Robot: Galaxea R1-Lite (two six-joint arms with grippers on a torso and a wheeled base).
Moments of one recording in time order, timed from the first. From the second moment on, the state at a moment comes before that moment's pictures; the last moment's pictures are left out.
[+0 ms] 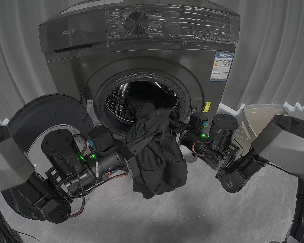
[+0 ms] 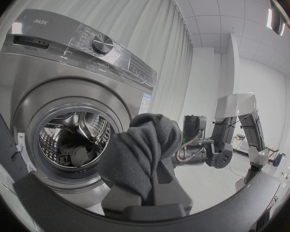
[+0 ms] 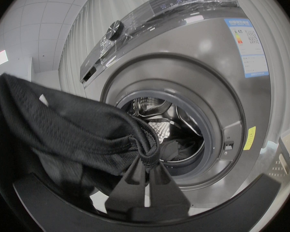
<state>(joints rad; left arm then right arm) -0.62 1.91 -0.50 -1.55 -0.24 -0.07 0.61 2.23 -0.98 -1.35 0.00 0.10</state>
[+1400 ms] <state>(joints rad) -0.62 1.70 -0.36 -1.55 -0.06 -0.22 0.63 1.74 -0.24 -1.51 0.09 0.10</state>
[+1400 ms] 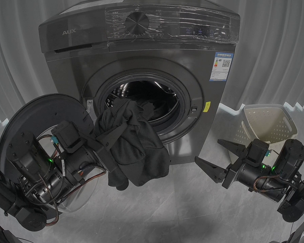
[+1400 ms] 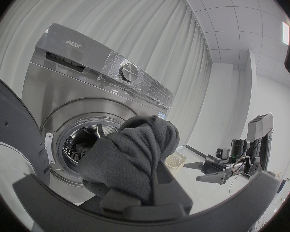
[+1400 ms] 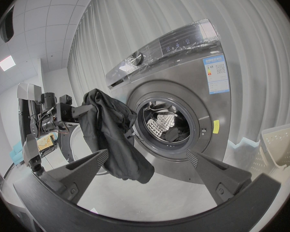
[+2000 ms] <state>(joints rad) -0.65 1.68 -0.32 -1.55 0.10 -0.17 0.68 1.73 -0.34 -1.50 -0.22 0.19</state>
